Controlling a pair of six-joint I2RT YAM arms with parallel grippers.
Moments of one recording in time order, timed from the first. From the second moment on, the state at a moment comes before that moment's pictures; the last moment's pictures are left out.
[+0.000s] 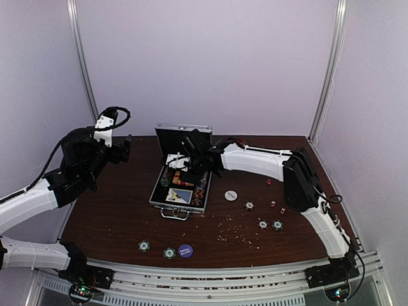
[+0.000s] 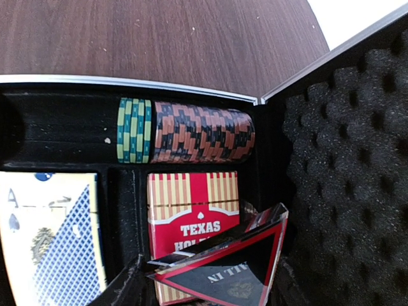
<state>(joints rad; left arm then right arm) -0.62 0.97 0.74 0.19 -0.56 0.29 0.89 2.44 2.16 -0.51 0.09 -0.65</state>
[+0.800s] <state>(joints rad) -0.62 0.97 0.74 0.19 -0.54 0.29 0.89 2.52 2.17 -0.41 0.16 -0.71</state>
